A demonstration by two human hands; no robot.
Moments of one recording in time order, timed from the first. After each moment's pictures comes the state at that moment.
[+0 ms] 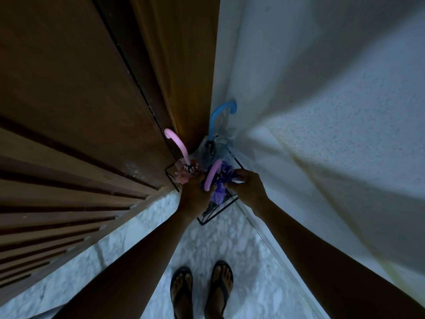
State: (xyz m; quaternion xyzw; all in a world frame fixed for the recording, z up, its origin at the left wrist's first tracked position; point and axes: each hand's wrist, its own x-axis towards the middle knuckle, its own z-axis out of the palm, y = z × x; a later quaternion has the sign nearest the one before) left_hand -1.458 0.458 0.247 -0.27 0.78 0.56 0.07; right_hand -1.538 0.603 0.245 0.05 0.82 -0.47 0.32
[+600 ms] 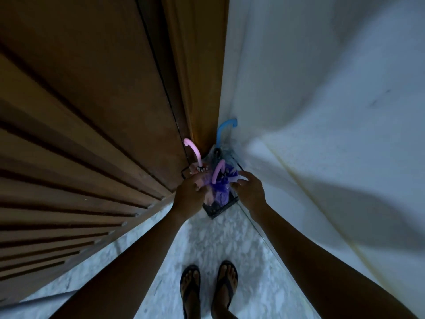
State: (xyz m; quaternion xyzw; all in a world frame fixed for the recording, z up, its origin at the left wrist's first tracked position) left_hand -1.414 0.433 0.341 -0.30 0.75 0.59 0.09; right_hand -1.496 0.596 0.334 0.12 0.82 -0.47 0.31
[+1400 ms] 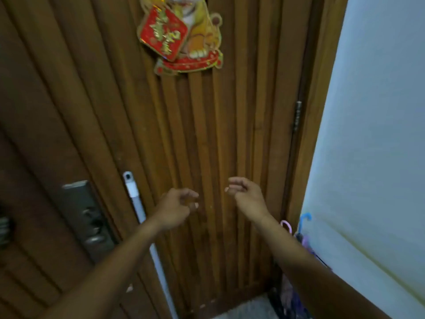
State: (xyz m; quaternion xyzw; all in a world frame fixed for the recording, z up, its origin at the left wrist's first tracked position) left_hand -1.032 0.223 0.758 -0.23 0.88 0.37 -0.17; right_hand -1.168 0.396 0.756 -0.21 0.70 -0.66 0.18
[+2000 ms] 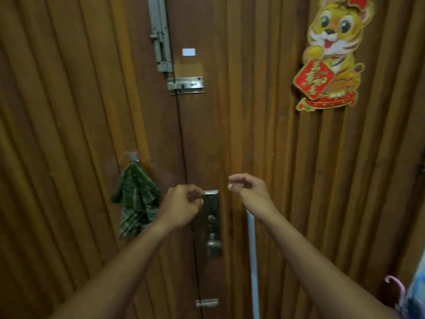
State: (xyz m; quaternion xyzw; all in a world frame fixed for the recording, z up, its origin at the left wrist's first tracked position) left_hand -0.776 0.067 0.847 -0.33 0.87 0.20 -0.32; right_hand -0.942 0.191 0.852 -0.40 0.64 -0.64 0.17
